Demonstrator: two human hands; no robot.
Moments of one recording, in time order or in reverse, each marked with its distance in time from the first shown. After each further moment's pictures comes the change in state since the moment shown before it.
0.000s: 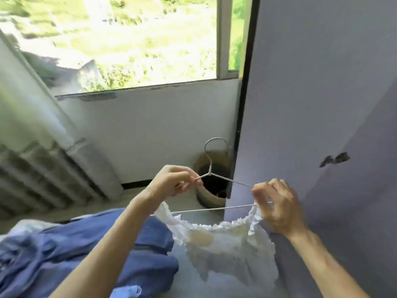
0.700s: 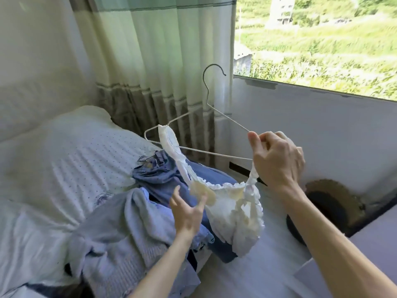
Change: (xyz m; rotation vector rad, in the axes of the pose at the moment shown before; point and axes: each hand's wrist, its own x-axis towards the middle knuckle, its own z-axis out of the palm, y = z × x) left_hand -0.253 -0.185 -0.002 -0.099 1.480 -0.316; right_hand 0.025 -0.338 0.037 0.431 -0.203 -0.224
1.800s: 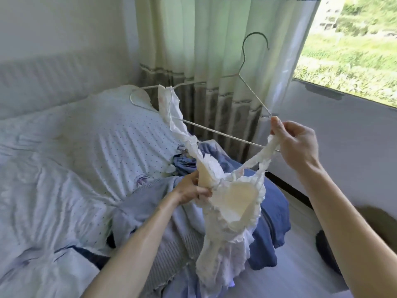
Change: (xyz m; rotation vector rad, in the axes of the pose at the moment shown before) left_hand 0.150 -0.038 -0.216 -0.036 -0.520 -0.052; right_hand -0.012 -0.162 0.124 0.392 -0.292 0.101
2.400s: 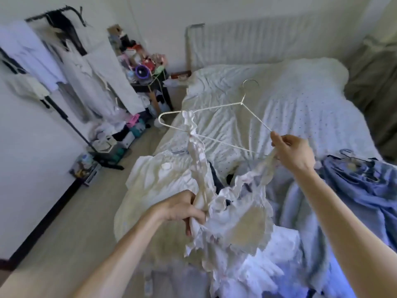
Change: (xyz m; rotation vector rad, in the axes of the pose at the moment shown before) left_hand -0.347 -0.057 -0.018 -0.128 0.467 -0.567; right_hand -0.132 -0.059 0.250 -0.022 -0.910 -0.271
